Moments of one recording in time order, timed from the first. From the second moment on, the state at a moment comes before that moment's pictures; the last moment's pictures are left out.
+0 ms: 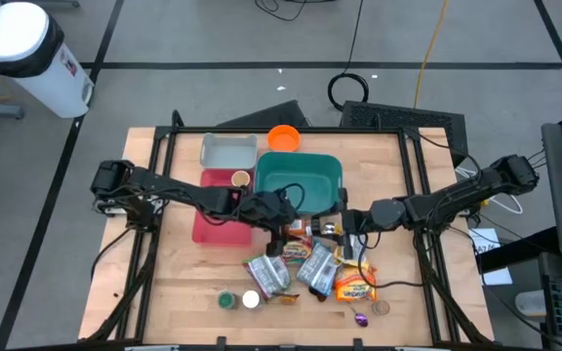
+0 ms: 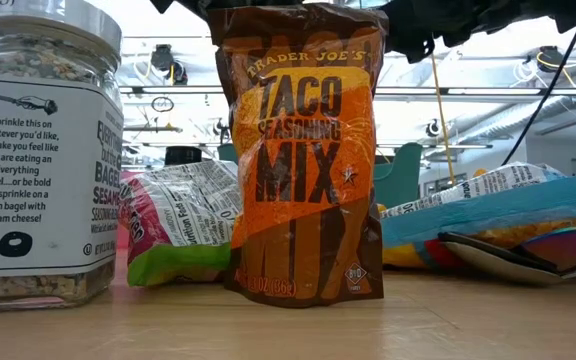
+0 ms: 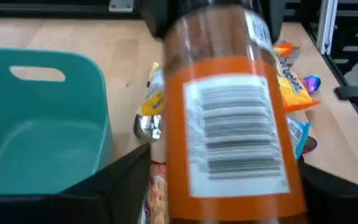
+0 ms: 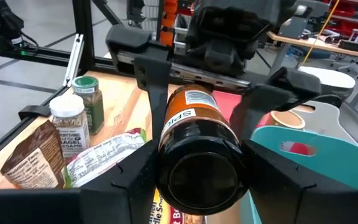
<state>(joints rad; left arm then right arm) -0.11 1.69 1.20 -0.10 0.00 -0.07 0.28 1.17 0.60 0.38 0.24 -0.09</state>
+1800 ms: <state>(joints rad) -0.07 1.69 0.99 0.70 0.11 0.08 0.25 1.48 0.59 1.20 0.24 -0.12</state>
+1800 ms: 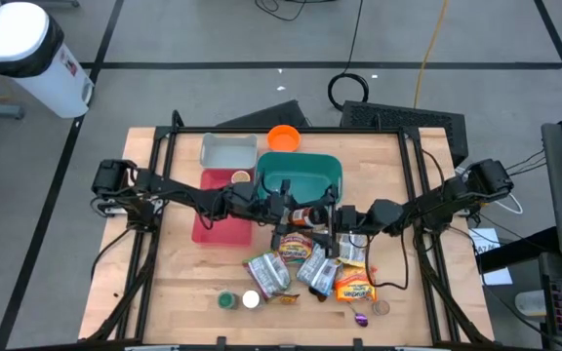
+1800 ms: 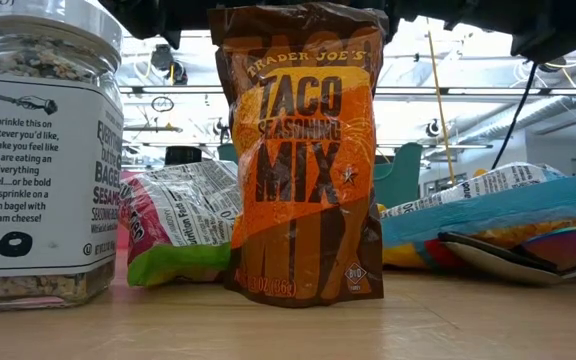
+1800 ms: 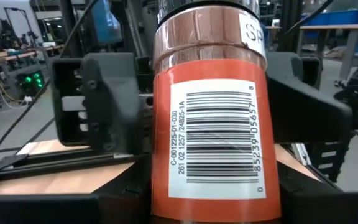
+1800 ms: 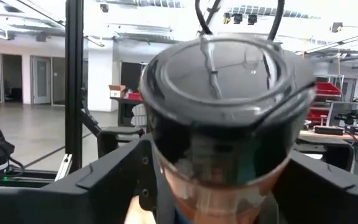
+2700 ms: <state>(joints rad) -0.10 1.65 1.17 -0.03 -0.07 0.02 0.26 1.18 0.58 0.56 0.25 0.03</state>
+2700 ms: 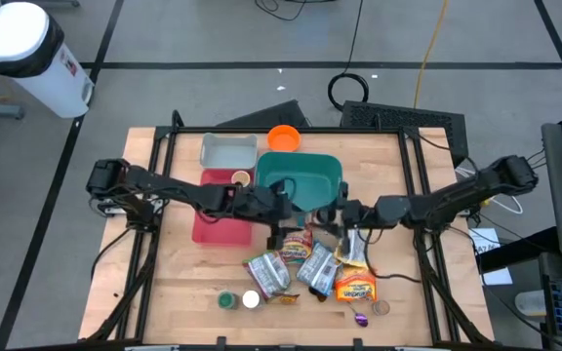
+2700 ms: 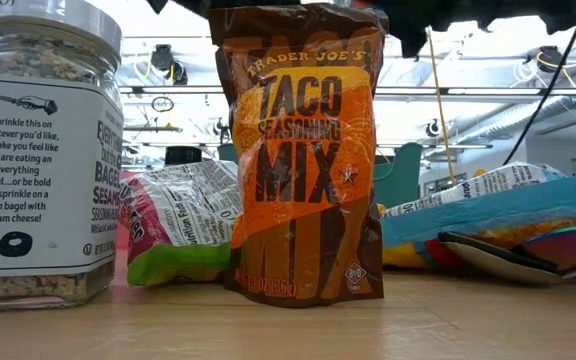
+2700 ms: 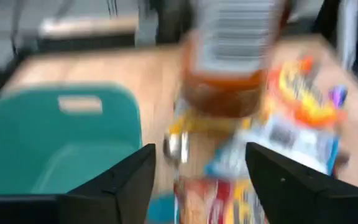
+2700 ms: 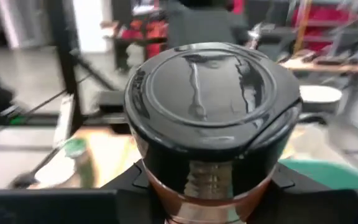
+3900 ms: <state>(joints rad) -0.18 1.60 1.24 -0.17 0.06 -0.07 0.25 1.50 0.89 0.07 0.10 0.04</state>
